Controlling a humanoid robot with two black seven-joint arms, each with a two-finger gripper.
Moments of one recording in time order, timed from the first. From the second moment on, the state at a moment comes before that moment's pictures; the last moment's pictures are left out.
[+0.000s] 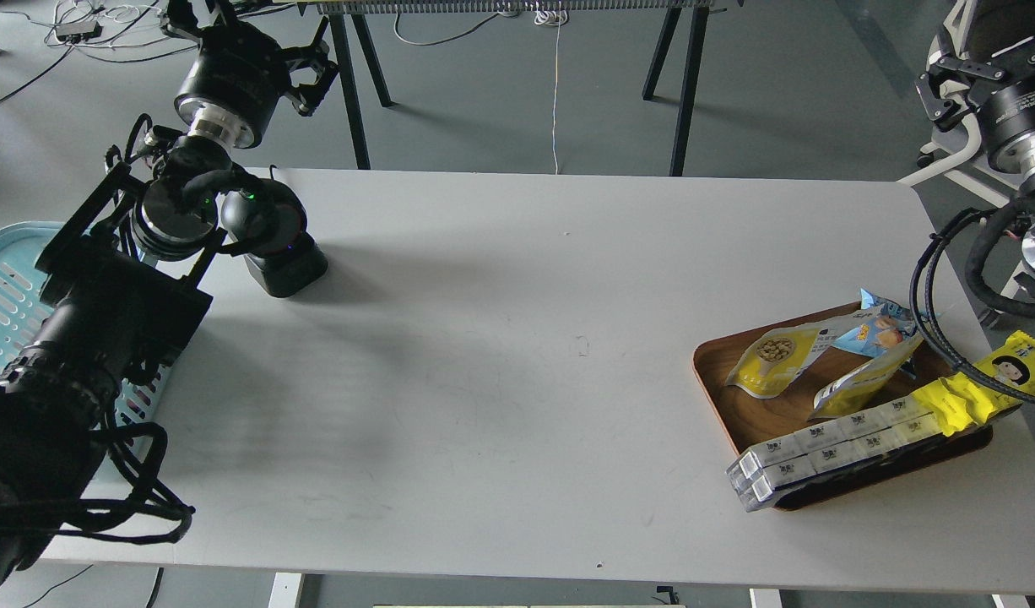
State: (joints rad) left arm -0.89 0.18 -1.11 -0.60 -0.04 -0.39 -0.12; right arm 0.89 -0.65 0.47 0.80 0.50 0.33 0.49
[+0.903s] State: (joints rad) left arm -0.93 0.28 -0.99 -0.60 -0.02 -0.42 -0.11; right arm 1.42 -0.83 -0.13 1.01 0.16 0.49 0.49
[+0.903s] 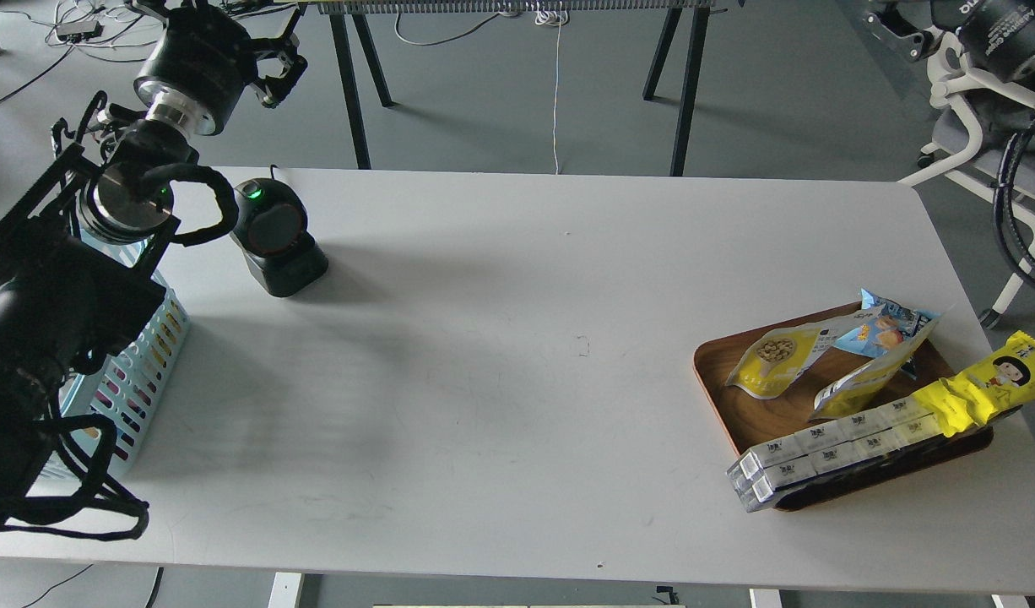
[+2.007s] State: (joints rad) left arm -0.96 0.27 -0.95 -0.59 -0.02 -0.42 -0.12; right arm 2.20 -0.37 -1.07 1.55 -1.39 0.00 0.49
